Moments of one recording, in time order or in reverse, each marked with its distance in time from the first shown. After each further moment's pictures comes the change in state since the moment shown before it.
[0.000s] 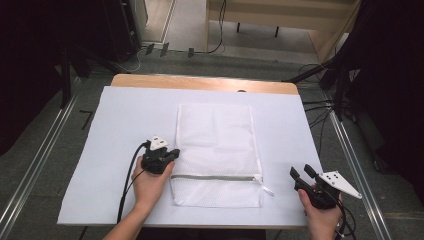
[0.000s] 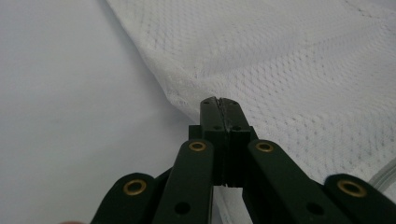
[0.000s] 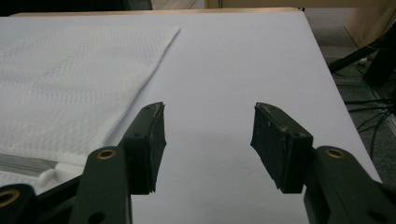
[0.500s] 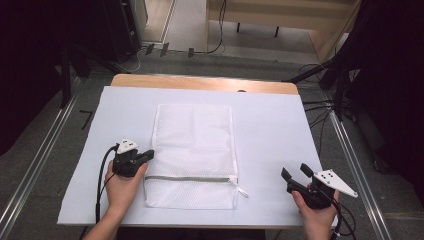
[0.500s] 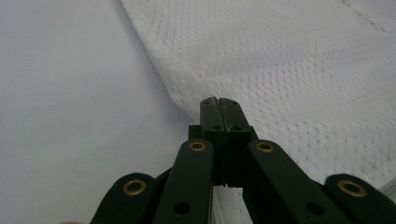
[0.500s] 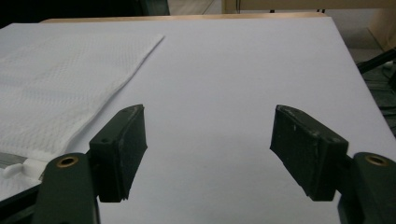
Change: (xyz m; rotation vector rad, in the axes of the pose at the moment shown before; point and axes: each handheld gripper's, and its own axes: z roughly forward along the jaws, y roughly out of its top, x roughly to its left) left arm 0.052 -0.021 -0.031 -0.026 0.041 -0.057; right arm 0.019 0.008 -0.001 -0.002 0.068 0.004
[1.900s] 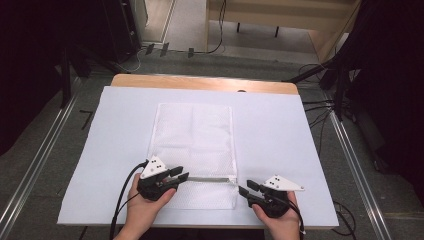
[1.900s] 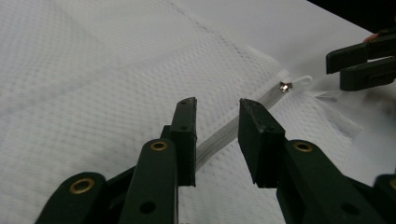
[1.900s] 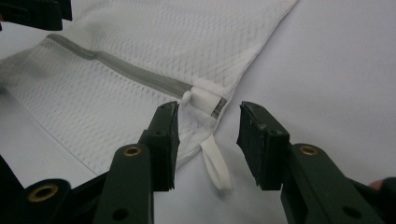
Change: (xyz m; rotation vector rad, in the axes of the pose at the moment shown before) left arm -0.103 -0.010 -0.016 -0.053 -0.280 0.171; right arm 0.091 -0.025 0.032 0.264 0.337 -0.091
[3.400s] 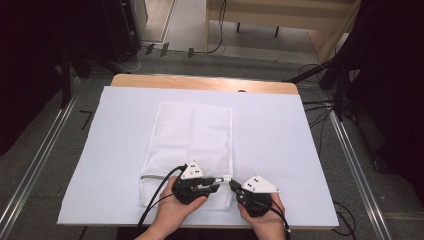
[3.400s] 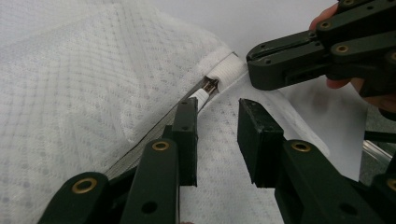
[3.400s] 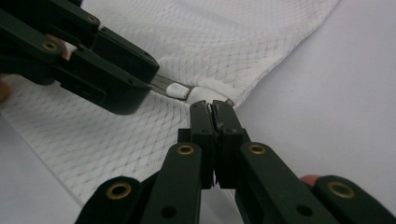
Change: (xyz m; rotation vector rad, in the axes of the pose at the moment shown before) left arm -0.041 0.006 0.067 0.128 -0.164 0.045; right arm 0.035 0.008 0.025 0.002 -0.093 -0.173
